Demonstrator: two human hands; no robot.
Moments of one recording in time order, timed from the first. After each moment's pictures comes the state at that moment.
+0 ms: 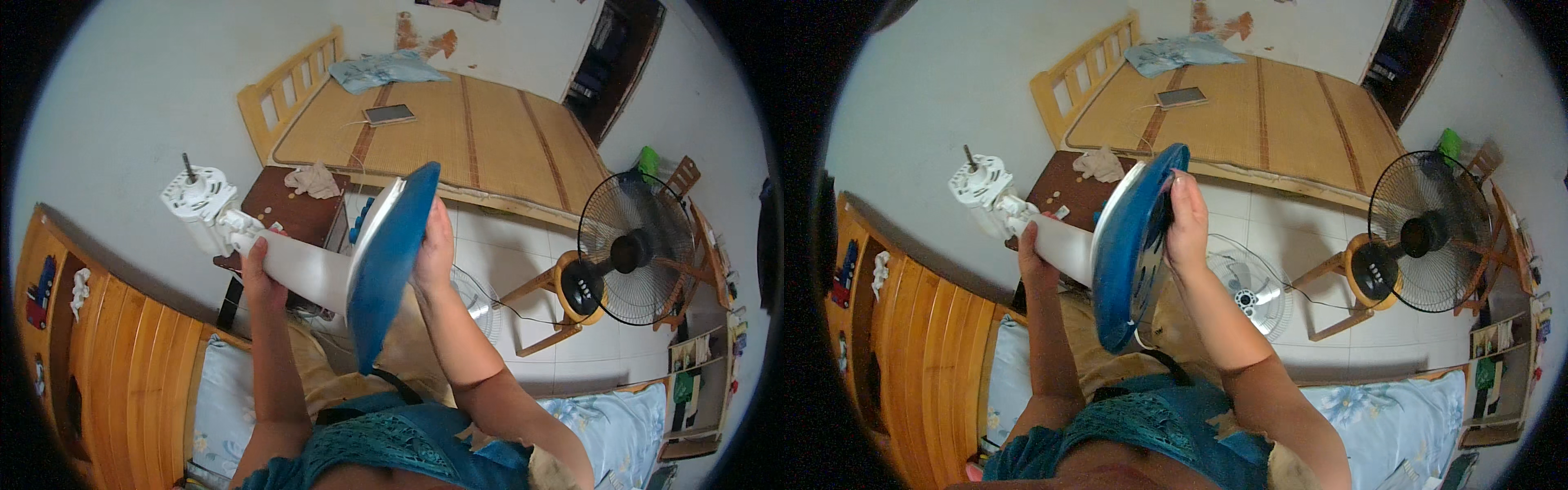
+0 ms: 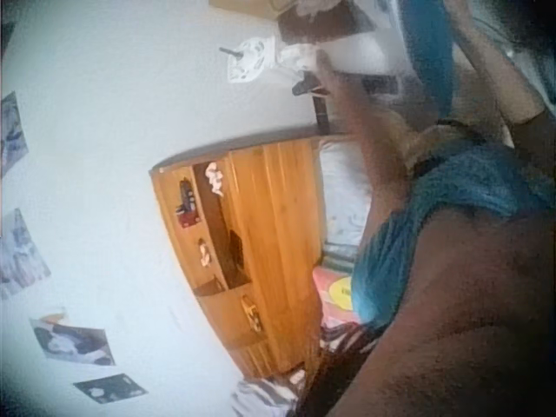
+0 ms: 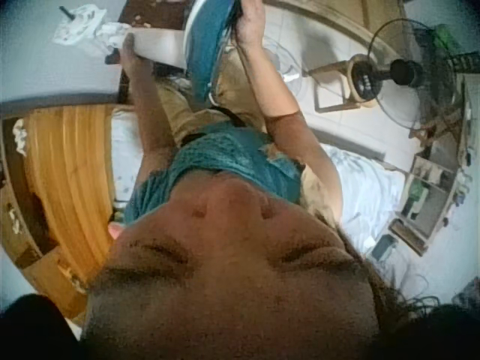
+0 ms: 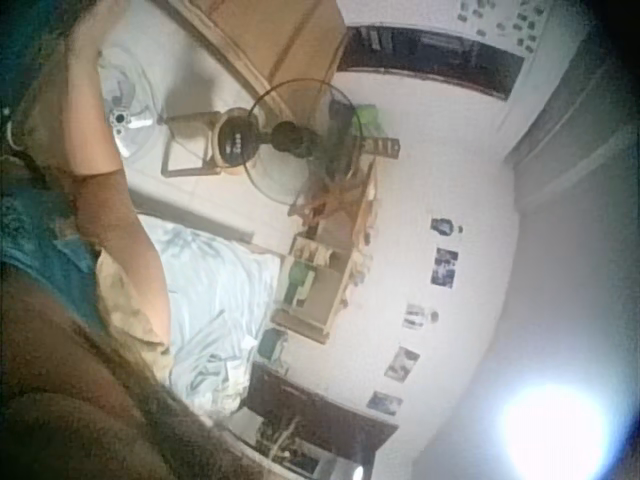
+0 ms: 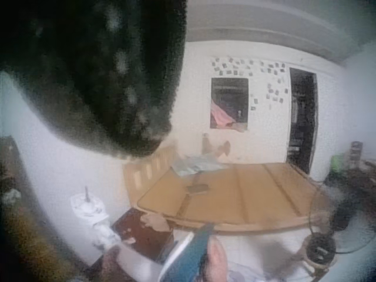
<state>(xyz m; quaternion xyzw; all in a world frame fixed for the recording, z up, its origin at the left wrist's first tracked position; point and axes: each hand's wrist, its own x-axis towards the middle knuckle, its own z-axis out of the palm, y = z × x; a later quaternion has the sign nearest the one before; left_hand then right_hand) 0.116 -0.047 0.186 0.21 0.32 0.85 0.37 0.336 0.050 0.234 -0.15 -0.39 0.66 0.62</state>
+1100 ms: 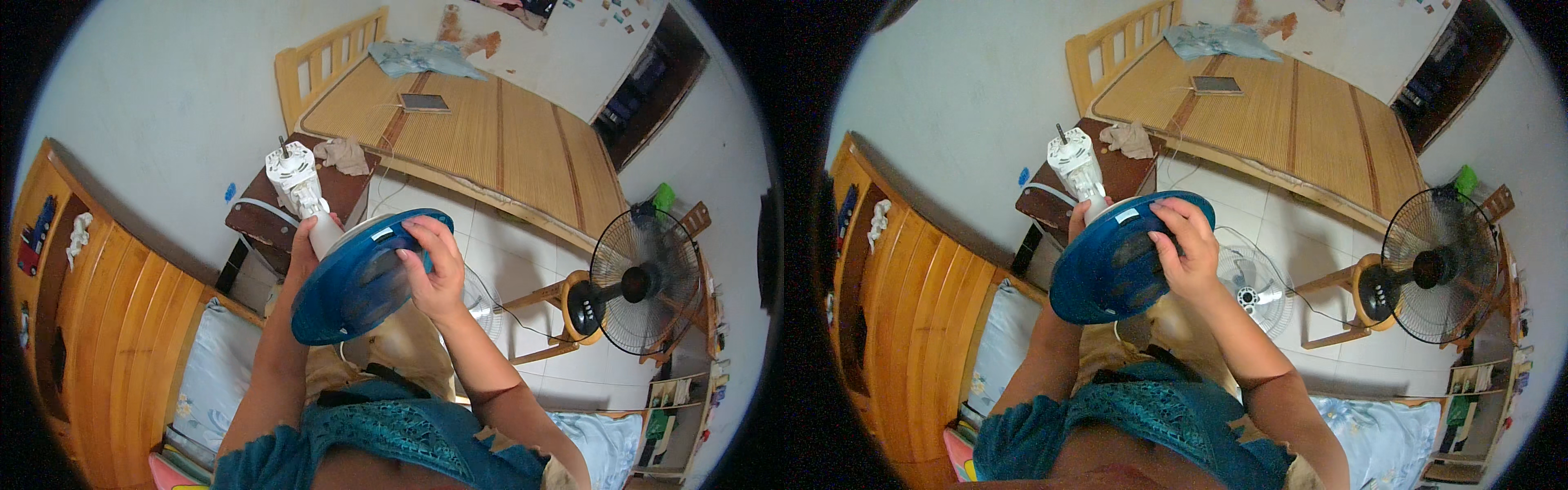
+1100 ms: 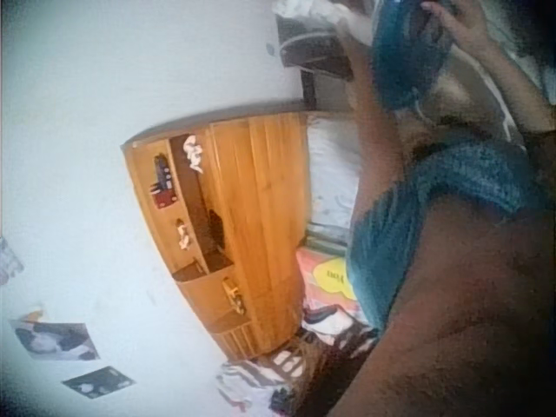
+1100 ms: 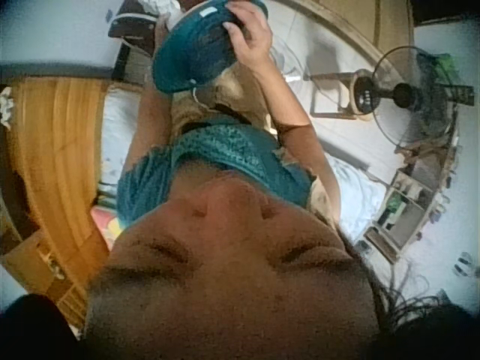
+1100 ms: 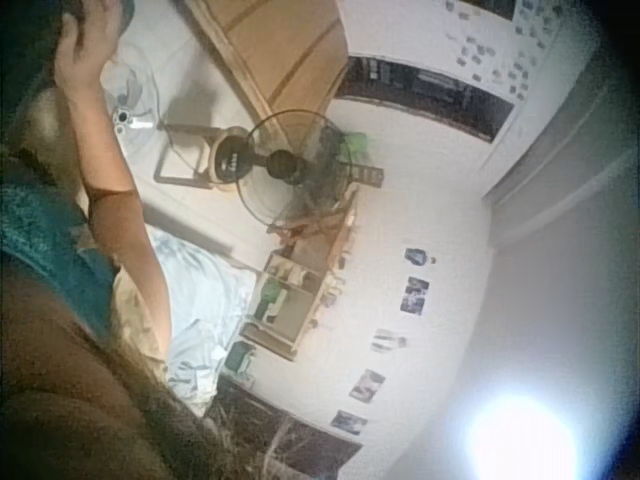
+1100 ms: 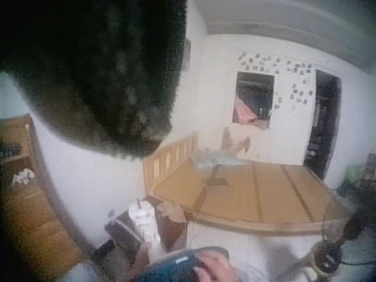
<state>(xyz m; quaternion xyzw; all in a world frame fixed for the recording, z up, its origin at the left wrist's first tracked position) 0.120 -0.037 0.138 0.05 0.20 0.74 0.64 0.324 -0.003 0.234 -0.16 -0.77 0.28 0.55</state>
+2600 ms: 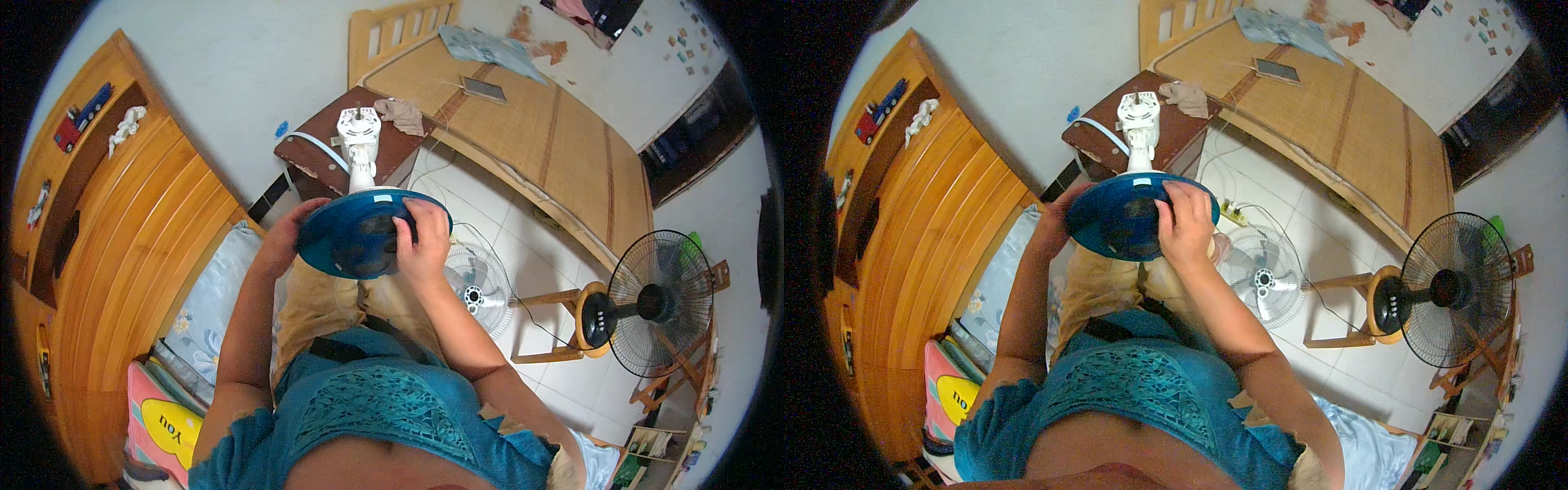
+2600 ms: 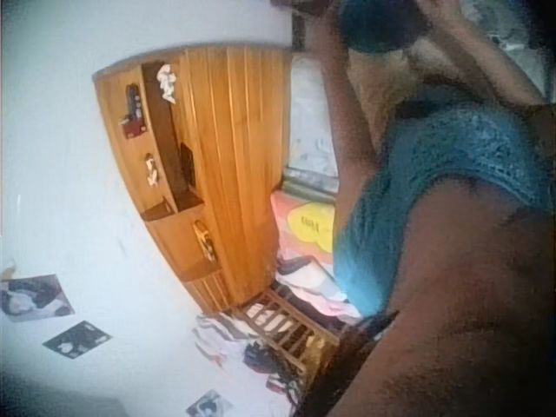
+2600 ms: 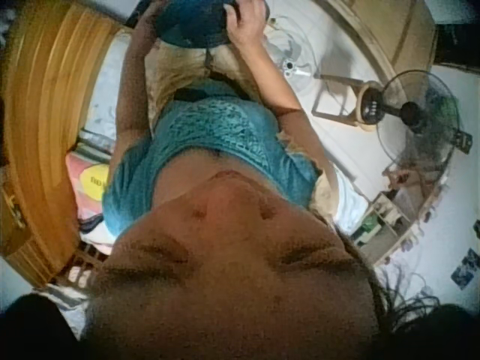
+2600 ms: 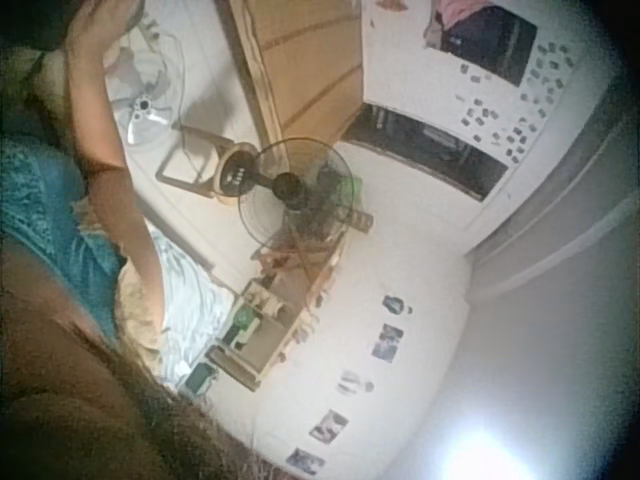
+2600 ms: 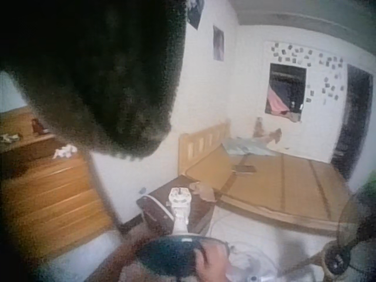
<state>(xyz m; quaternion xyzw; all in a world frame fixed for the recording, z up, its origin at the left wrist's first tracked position) 0.100 -0.205 0.153 0.41 0.50 0.65 0.40 0.295 -0.057 0.167 -0.19 -0.79 0.18 0.55</state>
